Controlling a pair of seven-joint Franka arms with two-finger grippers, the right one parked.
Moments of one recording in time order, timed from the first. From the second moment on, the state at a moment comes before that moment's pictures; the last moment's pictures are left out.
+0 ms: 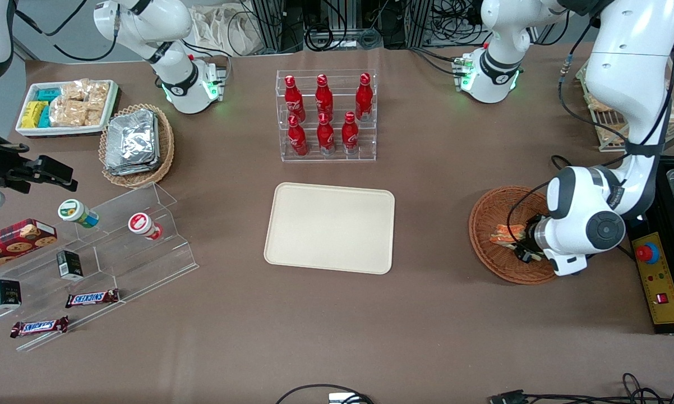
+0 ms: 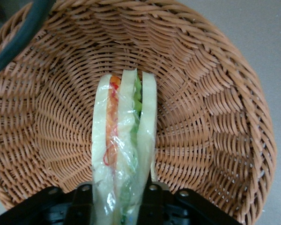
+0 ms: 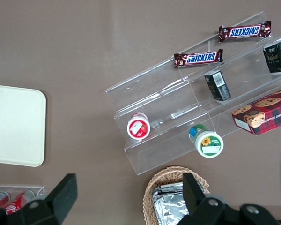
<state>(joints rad) 0.12 0.51 -0.19 -1.84 0.10 2.11 -1.19</state>
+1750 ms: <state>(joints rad) -0.30 0.79 -0.42 -1.33 0.17 1.89 -0.54</state>
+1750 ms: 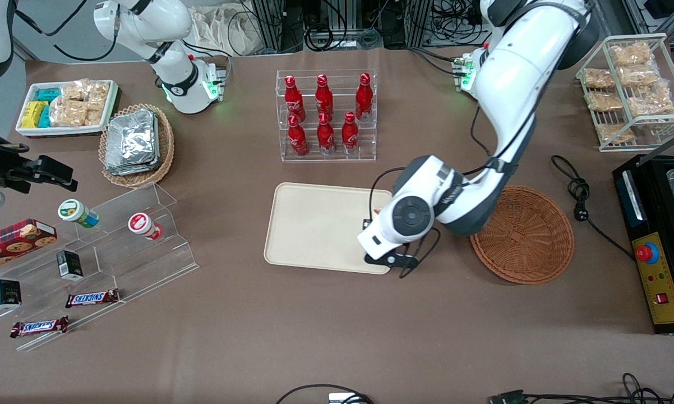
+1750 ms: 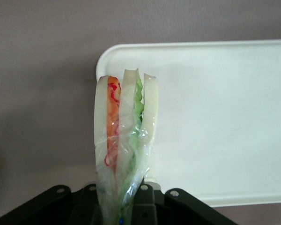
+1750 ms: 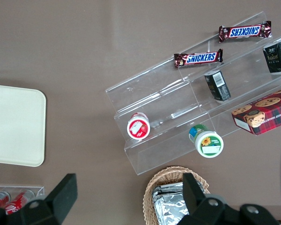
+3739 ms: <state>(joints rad) -0.20 0.17 -0.39 -1.89 0.22 1.81 -0.49</state>
